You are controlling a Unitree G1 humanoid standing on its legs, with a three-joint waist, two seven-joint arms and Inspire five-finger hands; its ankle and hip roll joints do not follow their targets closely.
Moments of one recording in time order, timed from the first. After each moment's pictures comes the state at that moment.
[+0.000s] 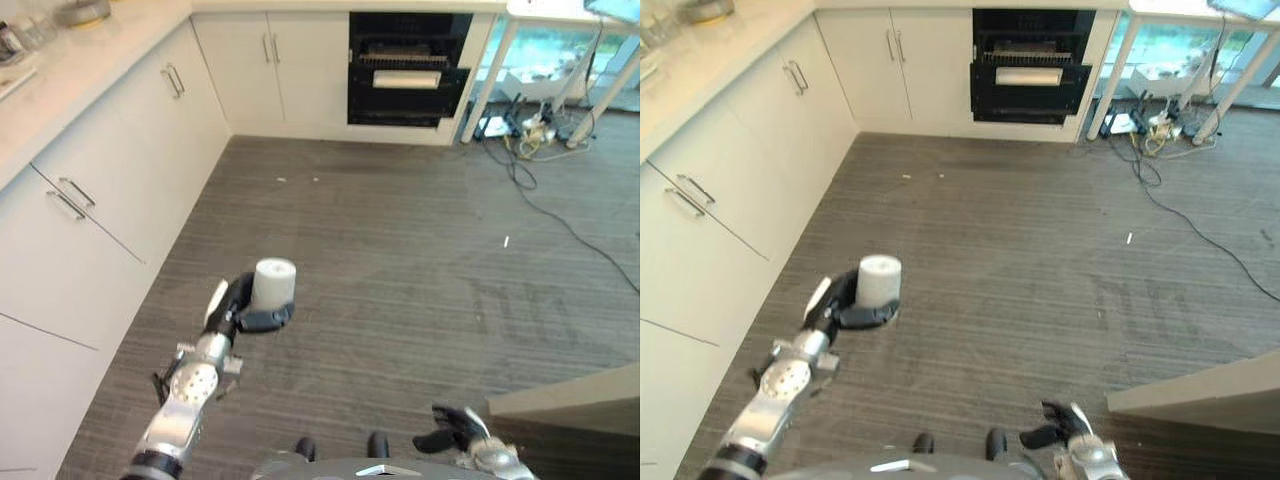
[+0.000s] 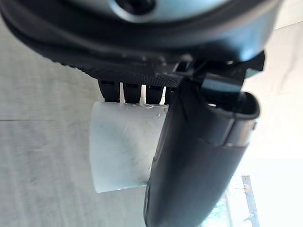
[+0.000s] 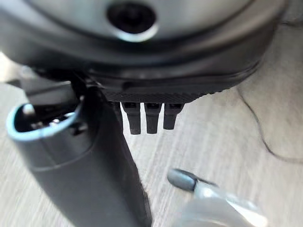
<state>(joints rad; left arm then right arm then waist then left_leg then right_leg) 0.16 0.41 -0.17 0.17 -0.18 -0.08 0.10 0.07 -0.35 0.30 0.80 0.02 -0.03 -0.08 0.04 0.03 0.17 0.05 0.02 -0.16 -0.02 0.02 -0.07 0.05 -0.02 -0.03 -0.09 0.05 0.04</state>
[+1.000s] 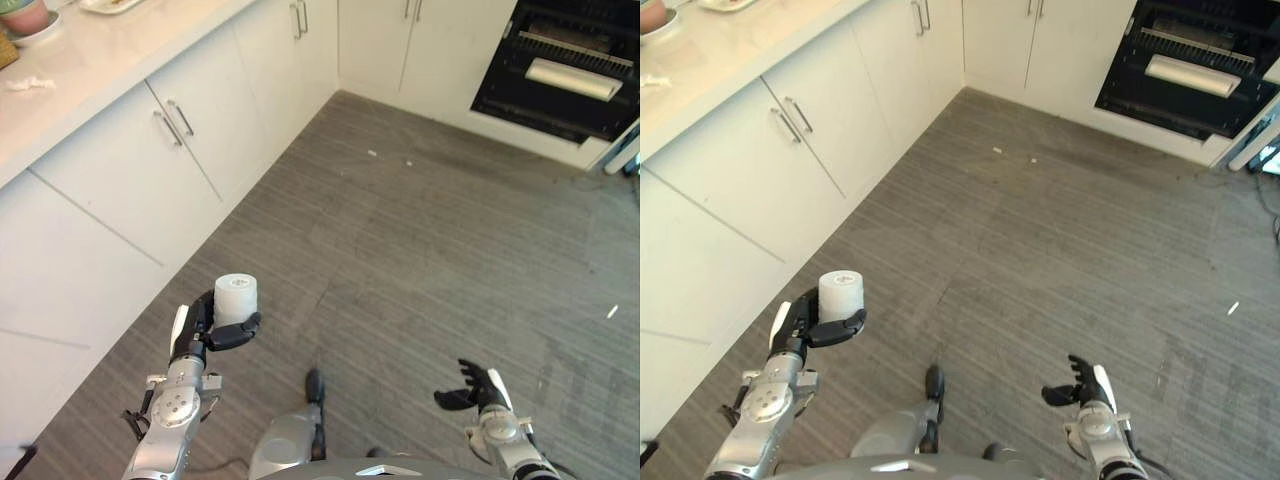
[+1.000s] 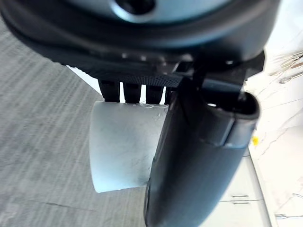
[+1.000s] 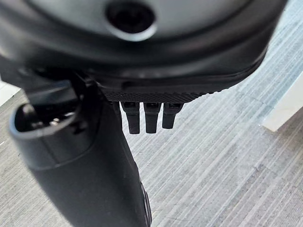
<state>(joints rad) 0.20 0.38 -0.03 0.18 -0.13 -0.09 0.20 0.03 -0.29 0.12 0.95 0.00 -0.04 -0.22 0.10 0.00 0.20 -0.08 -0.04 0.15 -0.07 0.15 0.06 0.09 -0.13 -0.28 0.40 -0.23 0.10</state>
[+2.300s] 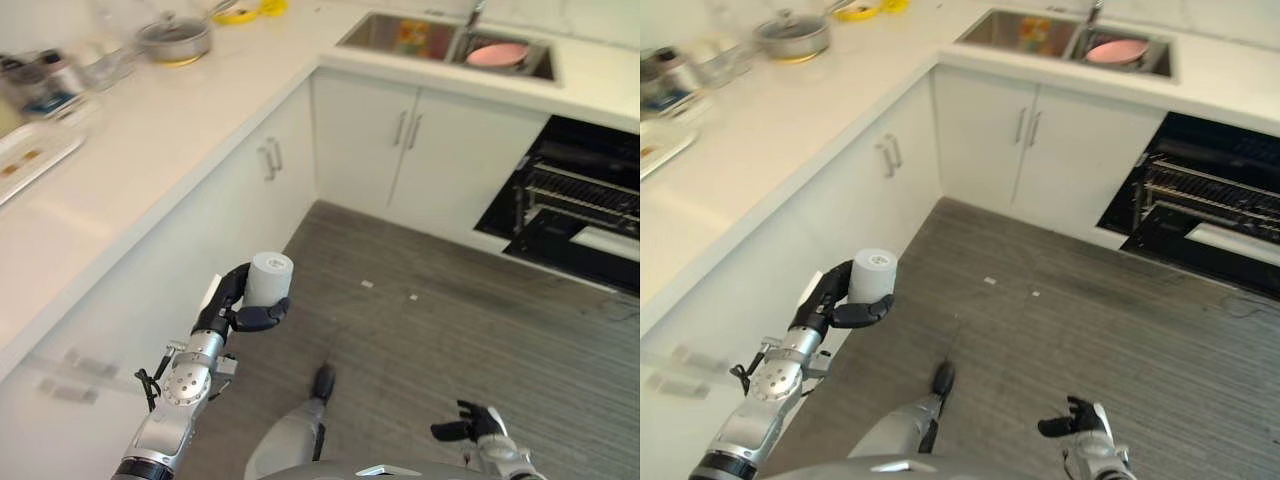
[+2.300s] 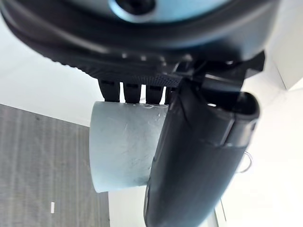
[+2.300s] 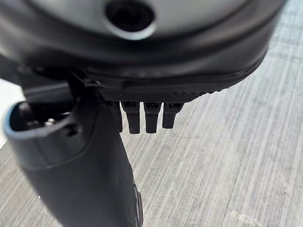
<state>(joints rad) 0.14 0.47 -0.16 0.07 -0.13 -0.09 0.11 0.01 -0.25 0.16 1.22 0.15 -0.05 -0.18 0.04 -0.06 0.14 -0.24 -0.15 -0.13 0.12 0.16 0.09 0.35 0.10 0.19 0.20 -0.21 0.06</state>
